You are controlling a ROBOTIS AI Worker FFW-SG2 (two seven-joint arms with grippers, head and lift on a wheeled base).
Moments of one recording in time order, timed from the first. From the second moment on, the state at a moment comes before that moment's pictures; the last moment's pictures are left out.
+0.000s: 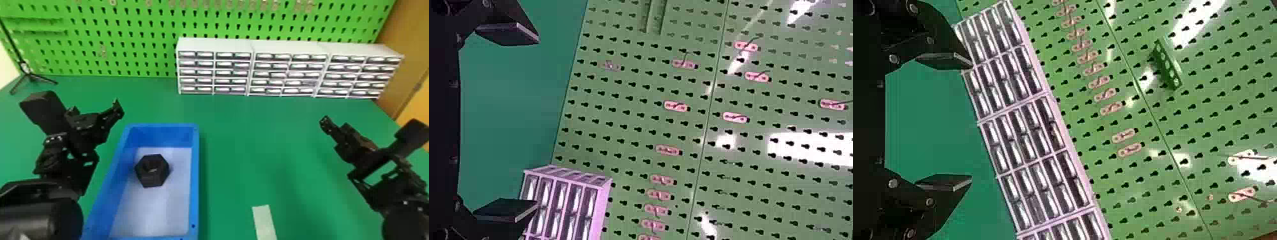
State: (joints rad) left arm 0.00 0.06 0.10 -1.85 0.25 0.27 0.04; right arm 0.00 -0.15 -0.25 -1.72 -0.56 0.30 0.23
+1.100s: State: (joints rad) left arm -0.01 0.06 0.11 -1.84 0.25 0.25 0.04; right arm -0.02 -0.17 -0.21 -1.71 -0.56 0.31 0.23
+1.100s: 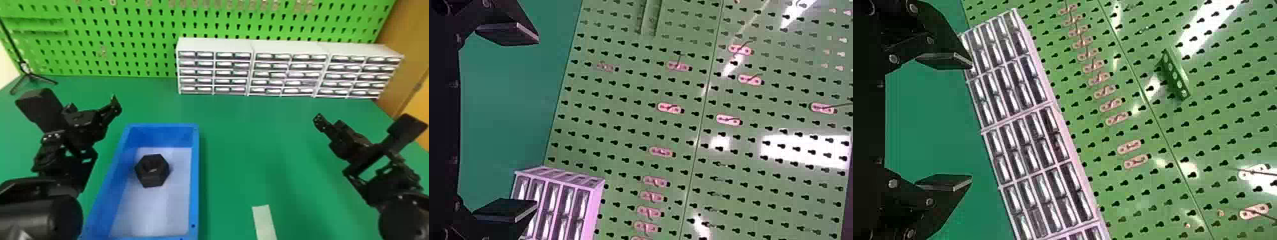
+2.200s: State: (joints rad) left arm -0.02 0.06 0.11 -1.84 0.25 0.25 0.04; right arm -0.04 -0.16 -0.21 -1.72 -0.52 0.32 0.23
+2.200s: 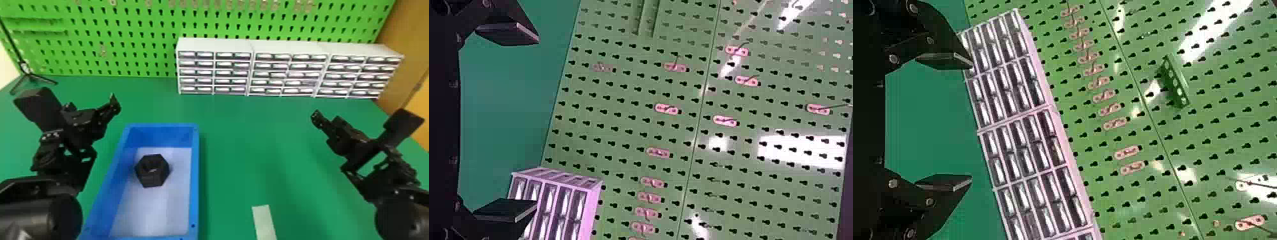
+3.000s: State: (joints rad) left arm -0.02 0.06 0.10 -1.84 0.25 0.25 0.04; right arm -0.04 -0.16 -0.20 -1.72 -0.52 0.33 0.23
